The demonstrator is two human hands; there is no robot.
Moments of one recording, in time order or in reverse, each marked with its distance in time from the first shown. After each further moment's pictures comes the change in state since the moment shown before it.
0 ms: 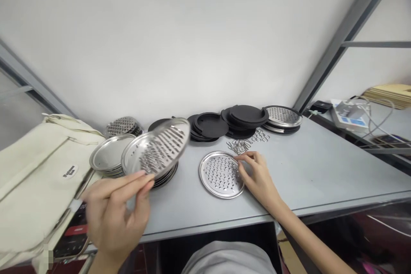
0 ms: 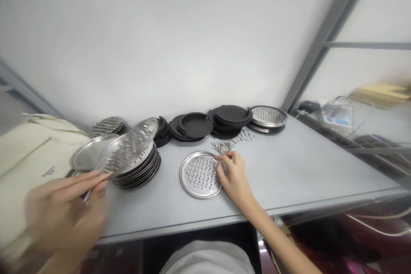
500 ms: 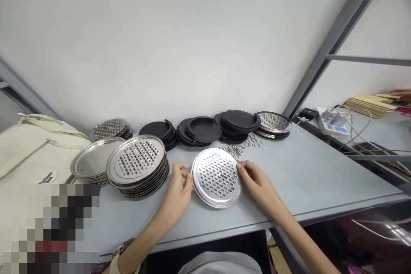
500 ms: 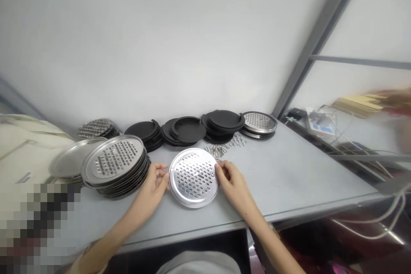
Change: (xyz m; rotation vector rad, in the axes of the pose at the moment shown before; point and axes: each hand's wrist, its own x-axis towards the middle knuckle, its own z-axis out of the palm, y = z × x) left_hand -0.044 0.053 0.104 -0.915 -0.644 -0.880; right_hand 0.001 0.000 -0.022 0.163 -0.145 0.285
